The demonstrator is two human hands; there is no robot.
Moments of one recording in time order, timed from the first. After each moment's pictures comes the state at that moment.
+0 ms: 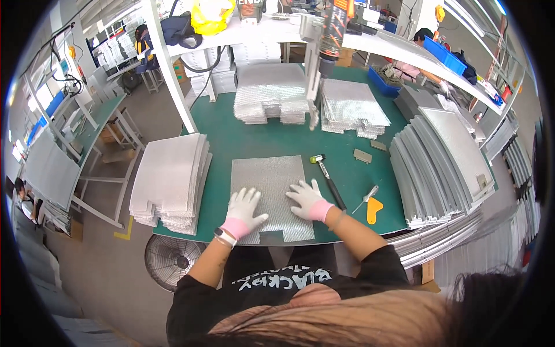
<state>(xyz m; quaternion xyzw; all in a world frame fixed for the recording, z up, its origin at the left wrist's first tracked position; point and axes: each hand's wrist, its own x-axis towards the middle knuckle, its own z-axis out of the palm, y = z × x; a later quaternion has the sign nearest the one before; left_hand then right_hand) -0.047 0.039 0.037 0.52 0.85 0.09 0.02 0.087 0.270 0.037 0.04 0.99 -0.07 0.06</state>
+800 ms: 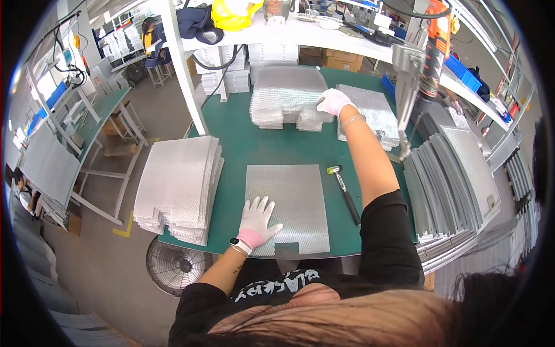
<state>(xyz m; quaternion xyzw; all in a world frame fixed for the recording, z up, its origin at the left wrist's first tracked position) -0.065 0.042 0.015 0.52 0.85 0.07 0.02 -0.118 0.434 0.219 0.22 0.97 -0.11 -0.07</state>
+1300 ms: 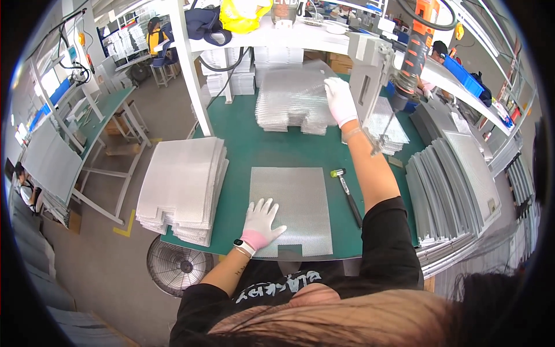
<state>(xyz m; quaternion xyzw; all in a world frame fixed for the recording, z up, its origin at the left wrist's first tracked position) -0.065 0.044 0.014 0.51 0.85 0.10 0.02 -0.120 0.431 0.201 0.03 0.83 -0.03 -0.56</state>
